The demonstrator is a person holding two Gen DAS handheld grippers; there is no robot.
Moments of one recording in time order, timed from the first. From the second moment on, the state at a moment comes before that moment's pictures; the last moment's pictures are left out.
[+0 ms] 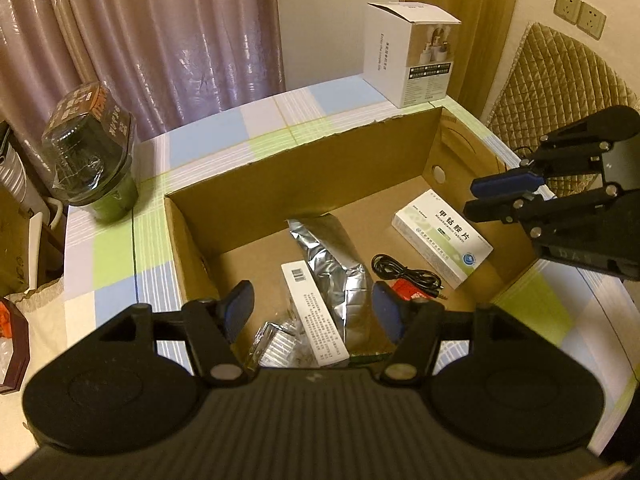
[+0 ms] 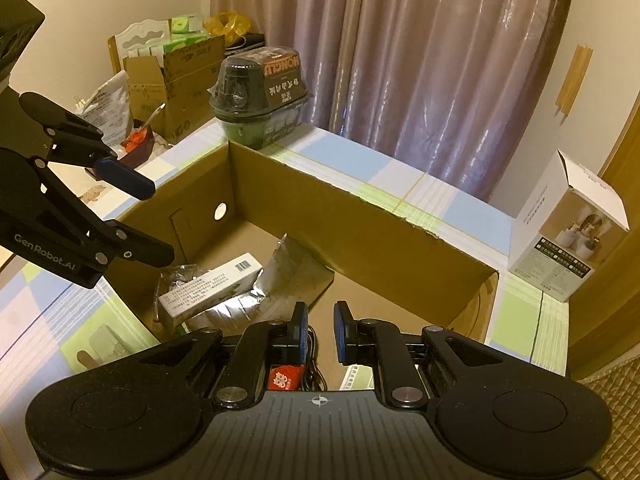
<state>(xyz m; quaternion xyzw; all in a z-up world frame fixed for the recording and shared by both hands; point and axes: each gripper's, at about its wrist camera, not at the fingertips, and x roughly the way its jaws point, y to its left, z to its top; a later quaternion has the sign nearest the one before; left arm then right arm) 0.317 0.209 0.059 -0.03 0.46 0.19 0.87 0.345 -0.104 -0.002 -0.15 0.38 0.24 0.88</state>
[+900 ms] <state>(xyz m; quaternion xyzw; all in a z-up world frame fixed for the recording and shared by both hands) 0.228 0.151 0.065 -0.06 0.42 0.20 0.88 0.257 -0.128 0.008 -0.09 0.38 0.21 0.90</state>
